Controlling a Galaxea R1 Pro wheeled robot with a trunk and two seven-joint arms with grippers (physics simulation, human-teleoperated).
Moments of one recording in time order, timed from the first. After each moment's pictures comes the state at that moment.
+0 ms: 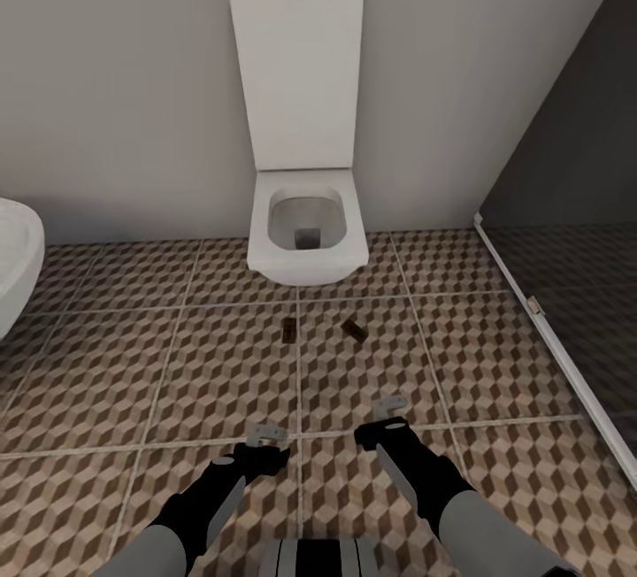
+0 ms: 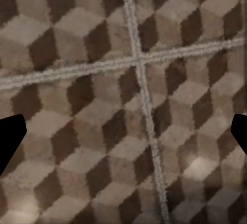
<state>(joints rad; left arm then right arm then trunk) -0.58 -0.08 -0.26 -0.49 0.17 0.19 -0.04 -0.67 0.08 0.41 -0.56 -0.23 0.41 -0.24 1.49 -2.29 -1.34</state>
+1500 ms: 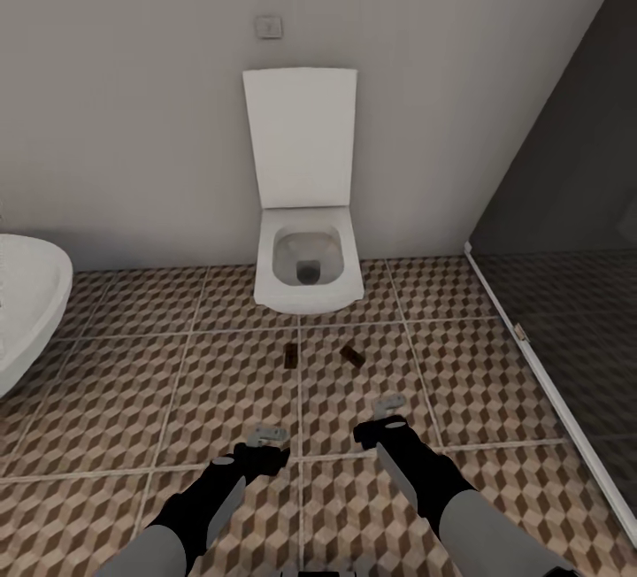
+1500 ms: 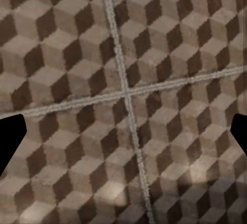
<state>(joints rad) -0.58 -0.08 -0.26 -0.49 0.17 0.19 -0.04 -0.67 0.08 0.41 -0.57 -0.23 0.41 -0.23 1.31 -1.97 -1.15</state>
